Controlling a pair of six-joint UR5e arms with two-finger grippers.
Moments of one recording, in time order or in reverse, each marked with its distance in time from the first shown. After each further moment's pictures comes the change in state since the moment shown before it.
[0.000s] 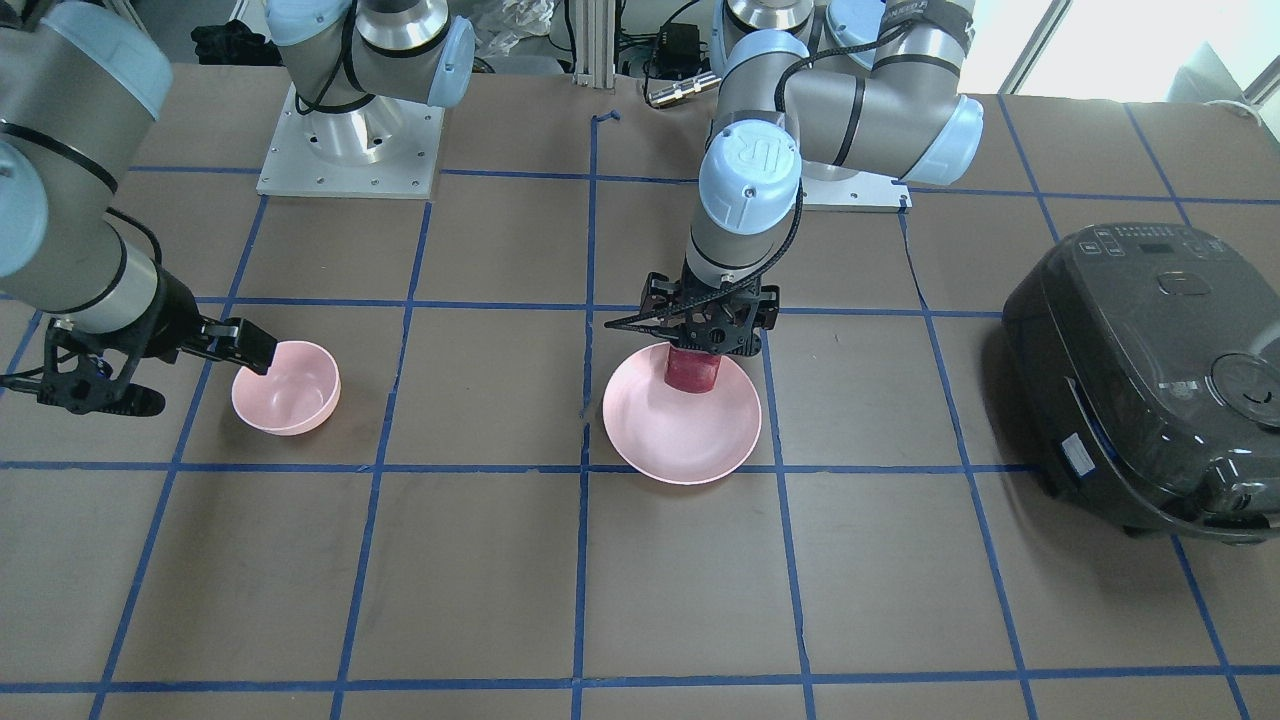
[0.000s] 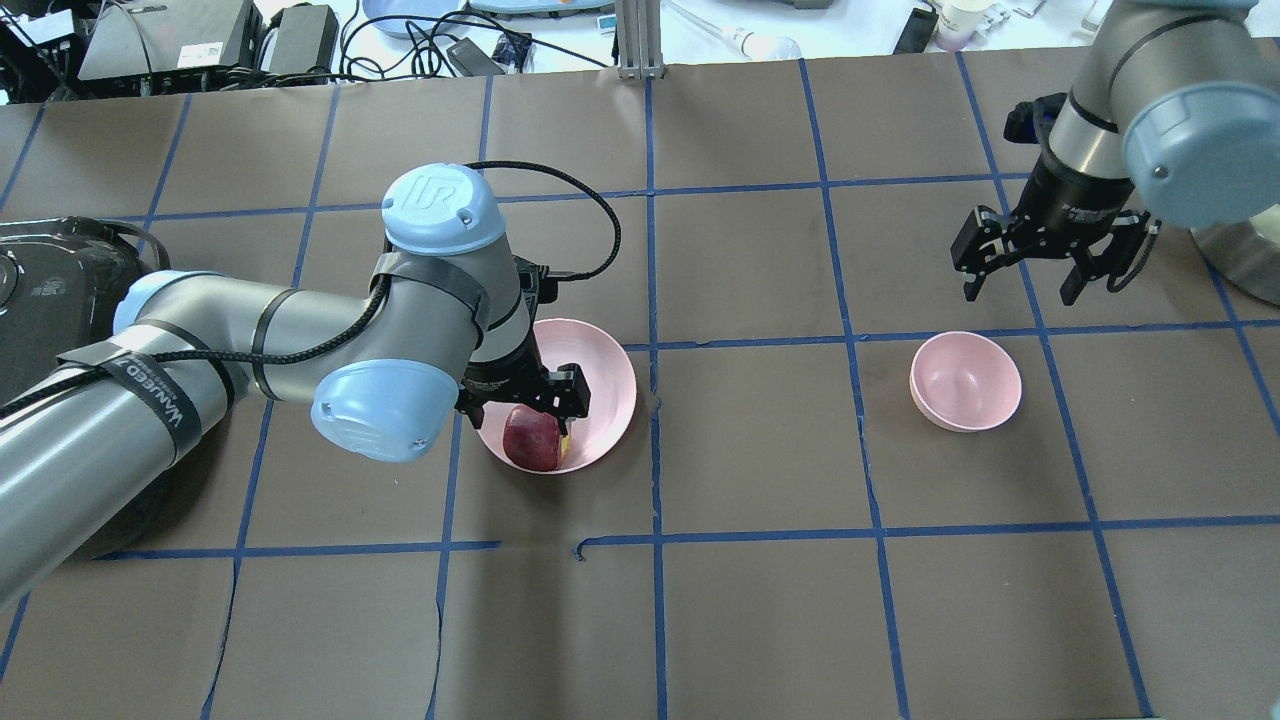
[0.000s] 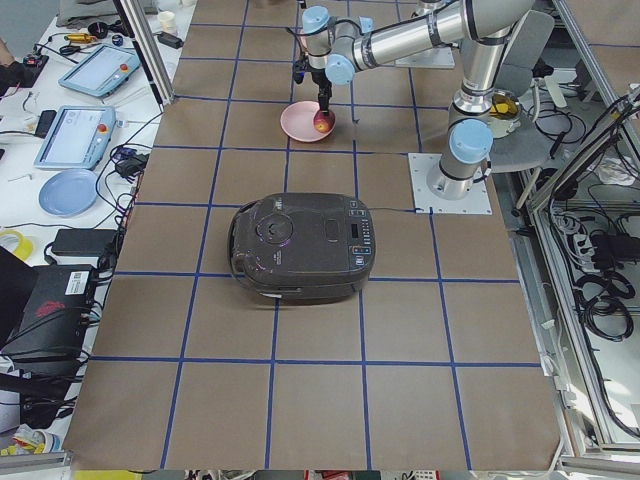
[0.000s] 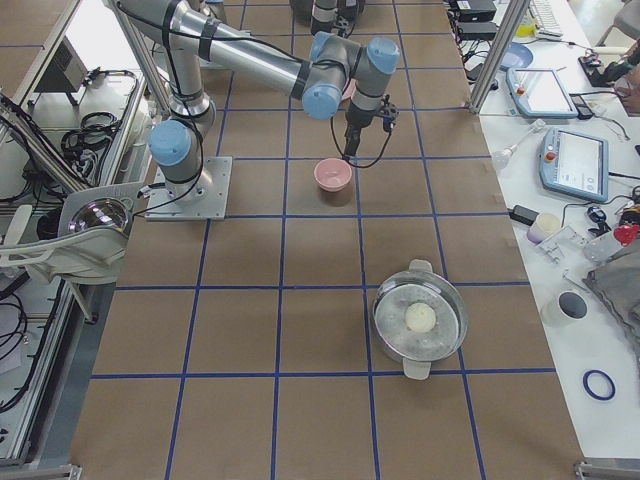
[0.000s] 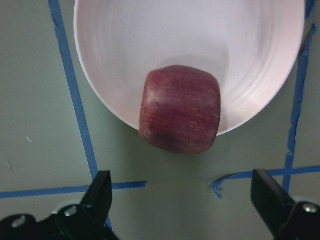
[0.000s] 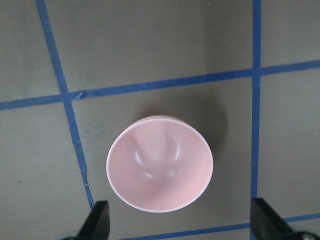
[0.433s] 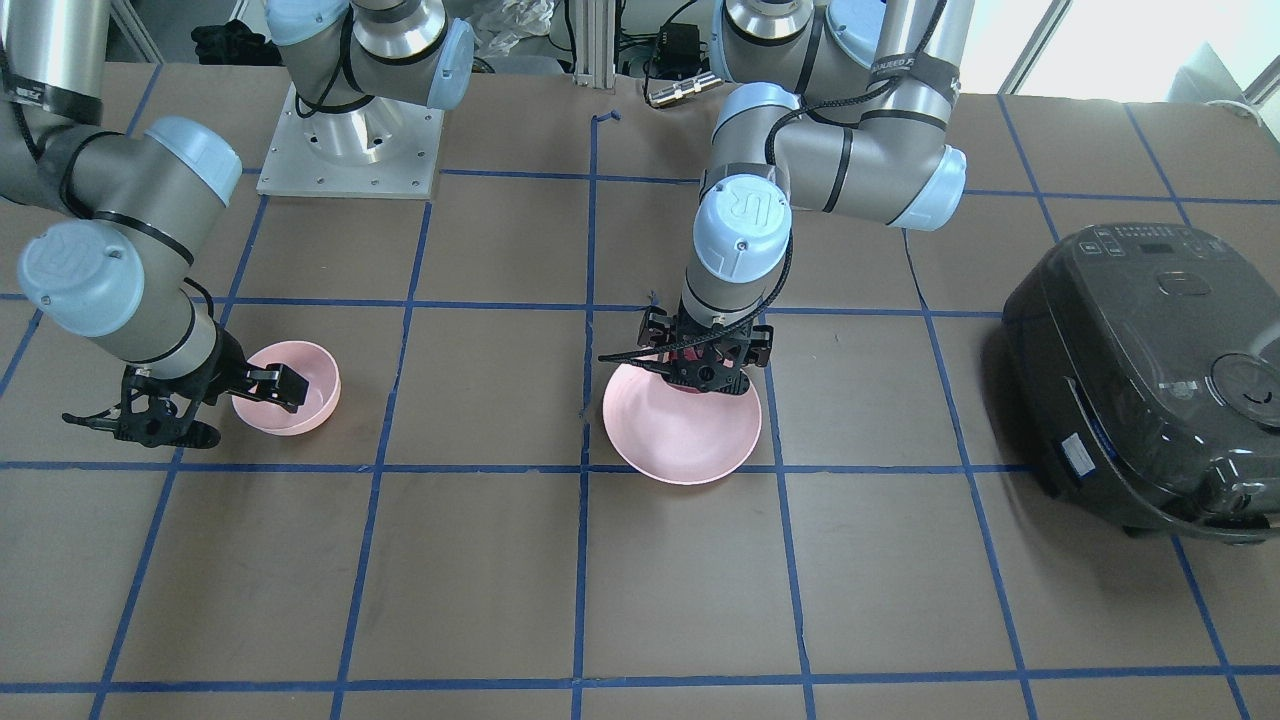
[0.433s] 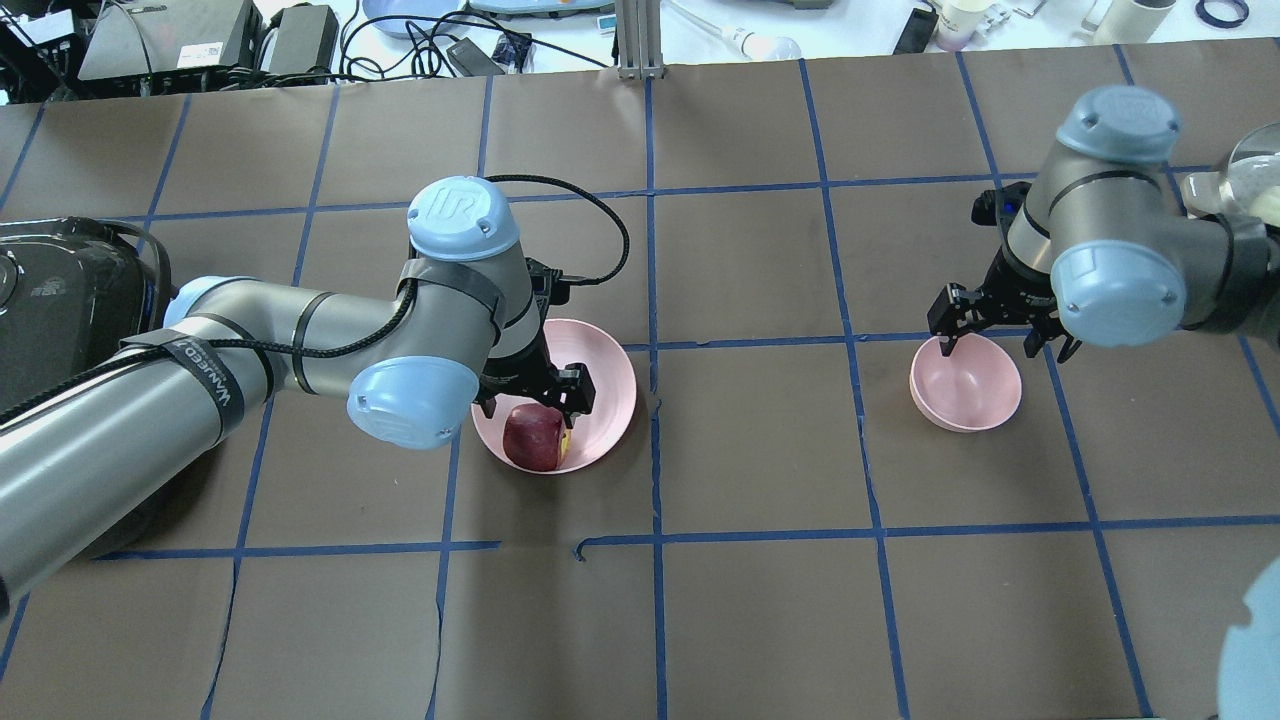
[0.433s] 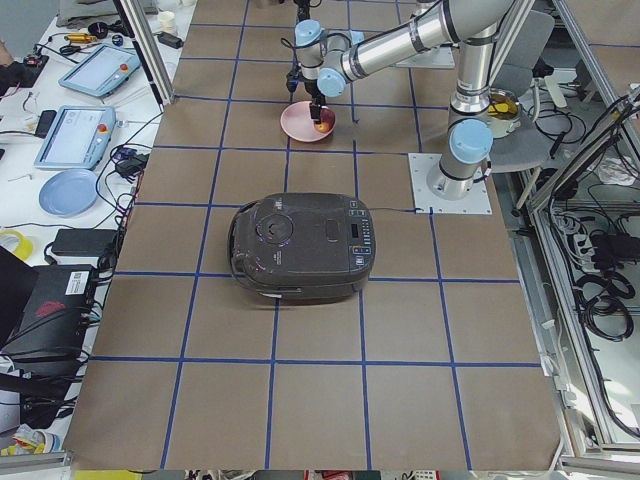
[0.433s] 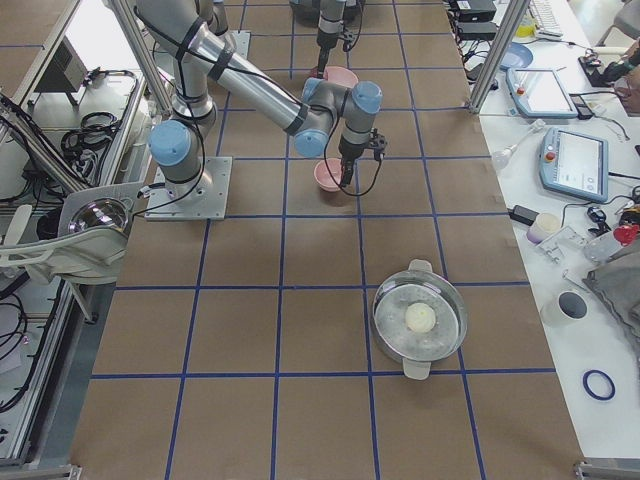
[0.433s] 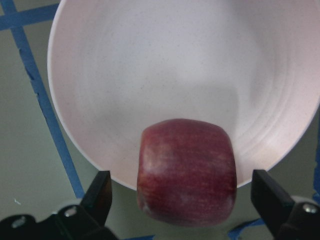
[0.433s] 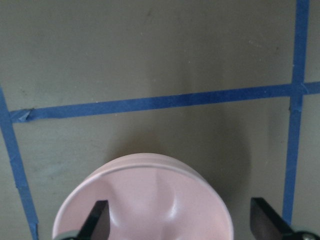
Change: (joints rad) left arm 0.007 -0.082 0.003 0.079 0.002 0.060; right arm -0.039 0.065 0.206 -0.307 0.000 -0.052
